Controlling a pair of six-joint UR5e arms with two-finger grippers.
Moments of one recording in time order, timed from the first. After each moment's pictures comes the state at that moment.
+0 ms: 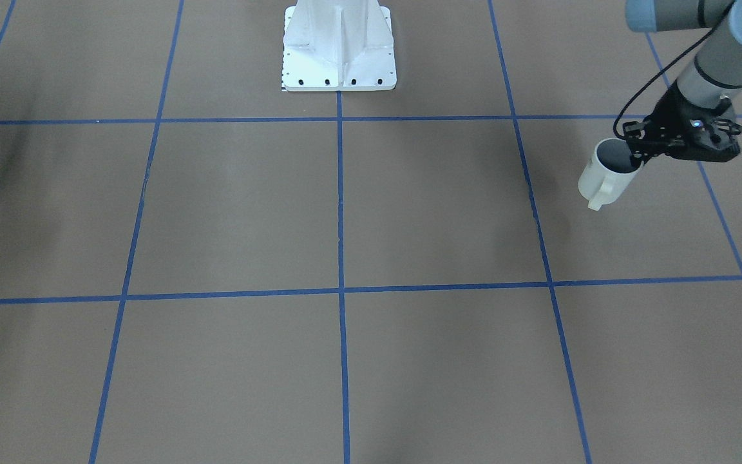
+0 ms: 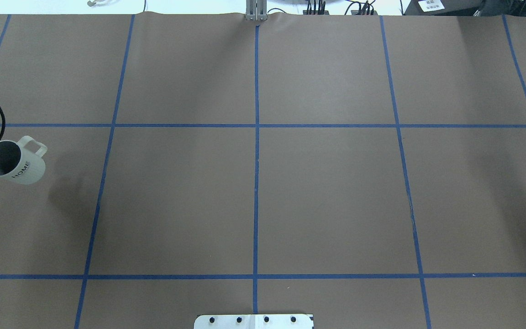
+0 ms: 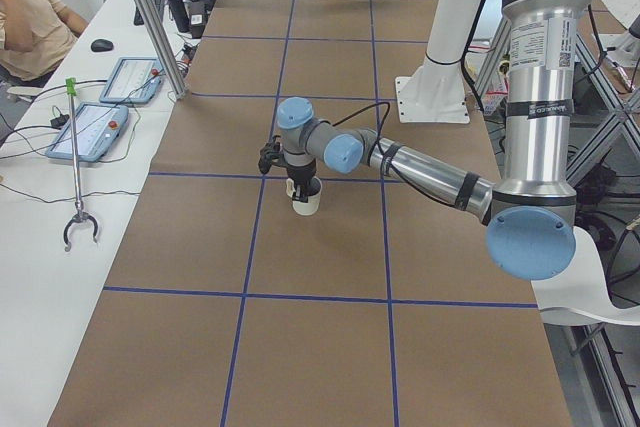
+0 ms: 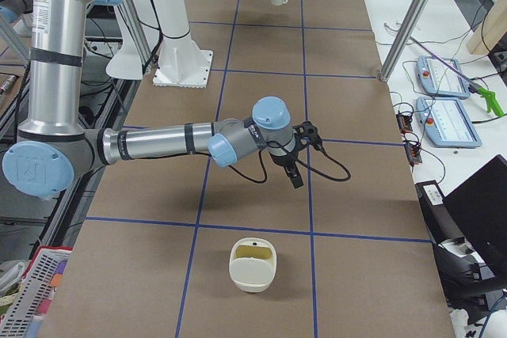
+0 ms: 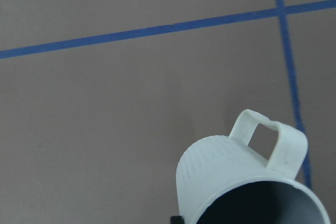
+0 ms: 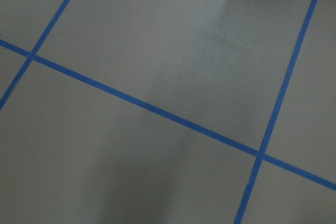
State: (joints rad) left arm -1.10 -1.54 -1.88 -1.68 -2.24 -0.43; right arm 1.45 -1.71 1.83 -1.23 2.34 0.03
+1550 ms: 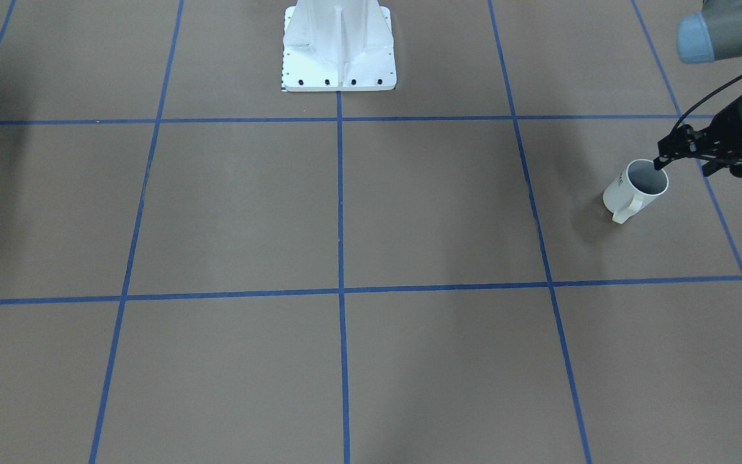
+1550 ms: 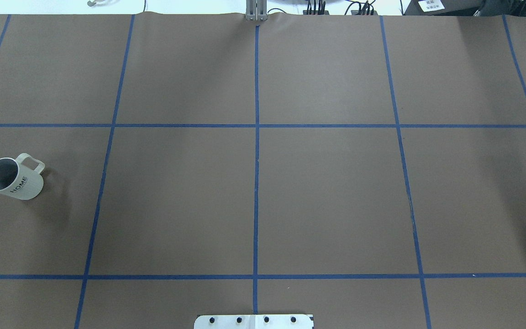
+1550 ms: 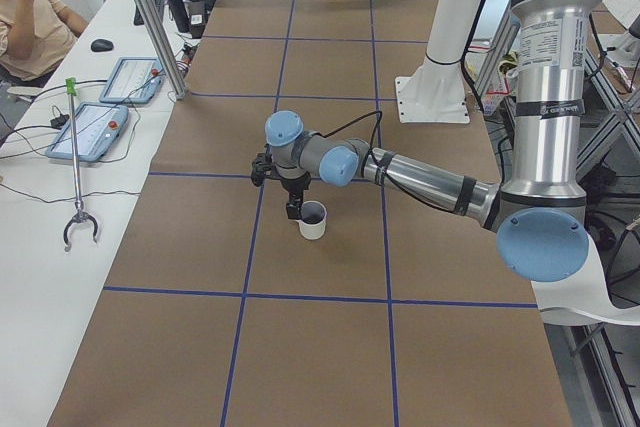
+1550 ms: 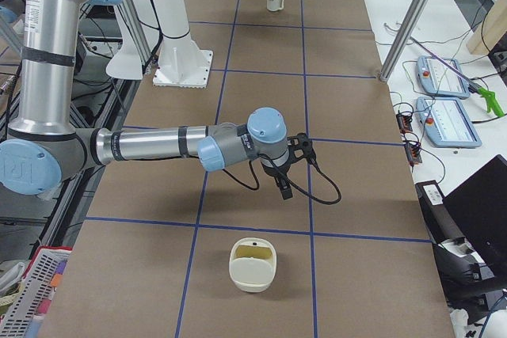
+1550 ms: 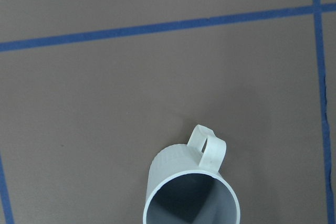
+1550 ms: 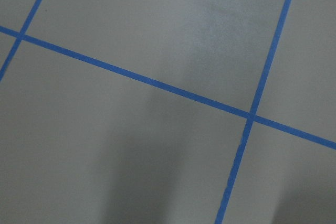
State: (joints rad) left arm -1.20 -1.53 -1.89 -1.68 -2.36 -0.40; right arm 1.49 -1.74 1.83 -1.31 2.38 -0.02
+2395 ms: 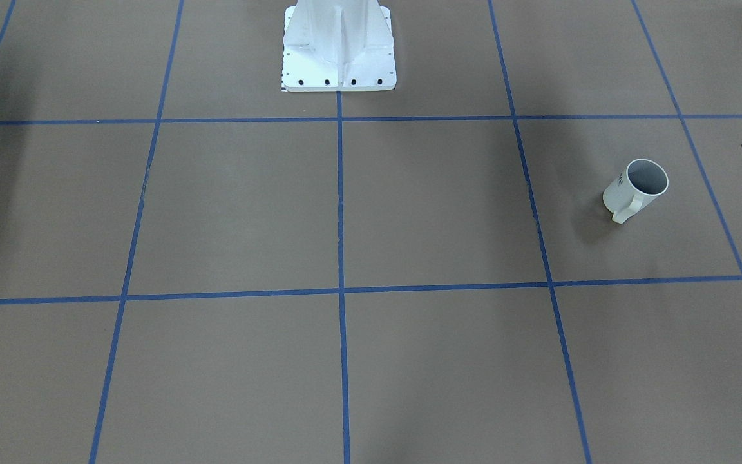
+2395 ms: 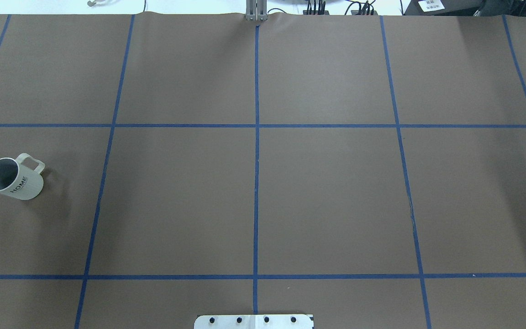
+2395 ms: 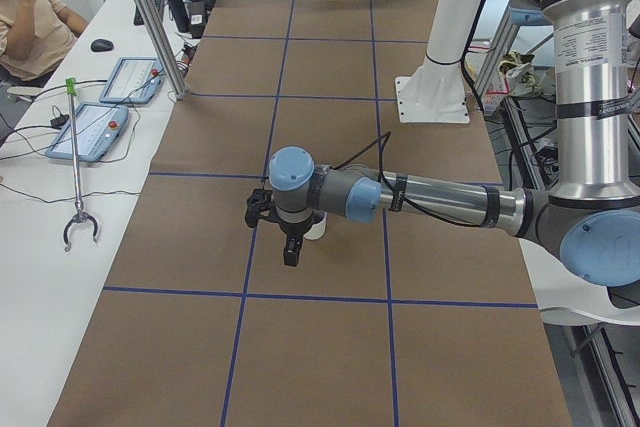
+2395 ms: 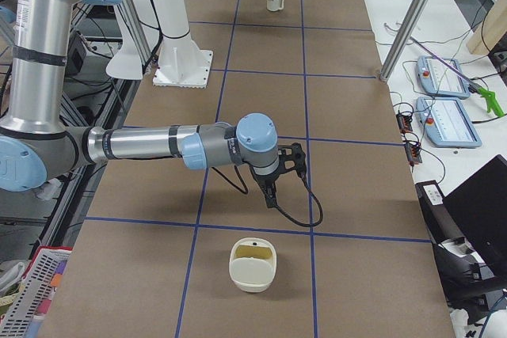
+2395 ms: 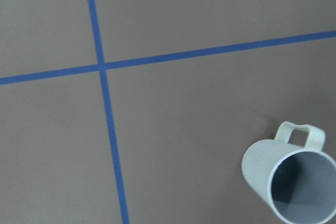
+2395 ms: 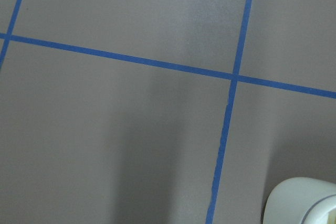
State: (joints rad) left arm -1.42 -1.43 -1.82 -1.67 -2.37 -0.13; right arm 1.57 -1.78 1.88 -1.45 2.42 -0.02
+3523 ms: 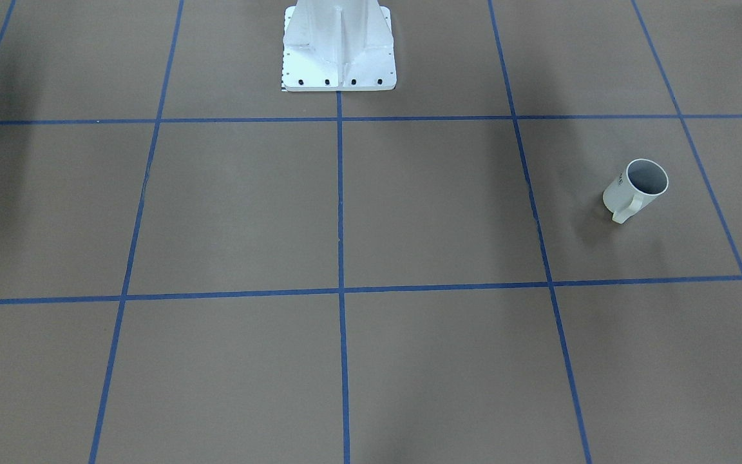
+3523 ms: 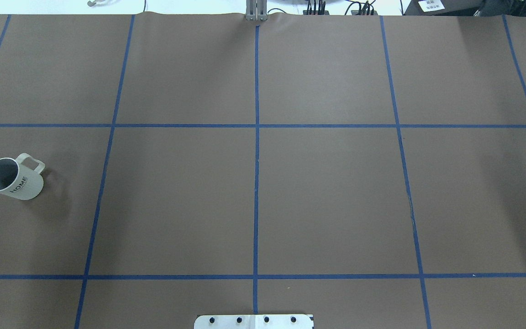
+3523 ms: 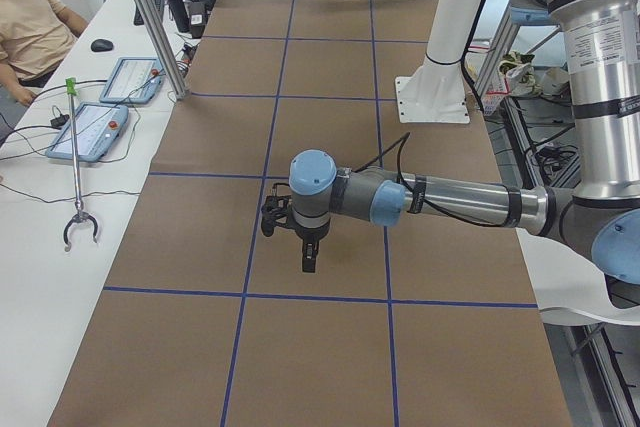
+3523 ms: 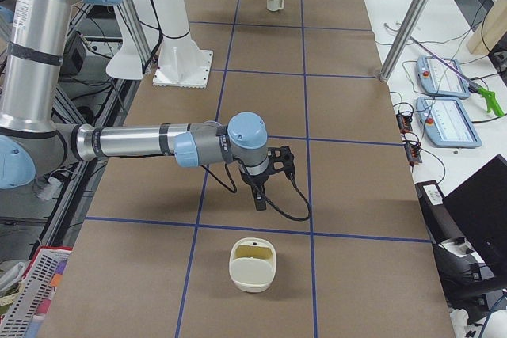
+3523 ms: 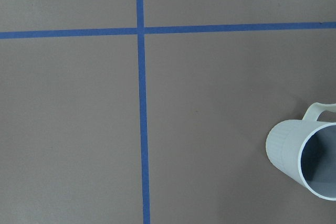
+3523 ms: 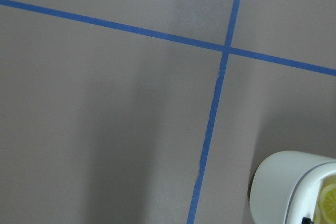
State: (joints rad) left arm -1.44 -1.35 -1.89 -1.68 -2.36 -0.20; right arm 1.51 -1.84 1.92 -1.45 2.34 -0.02
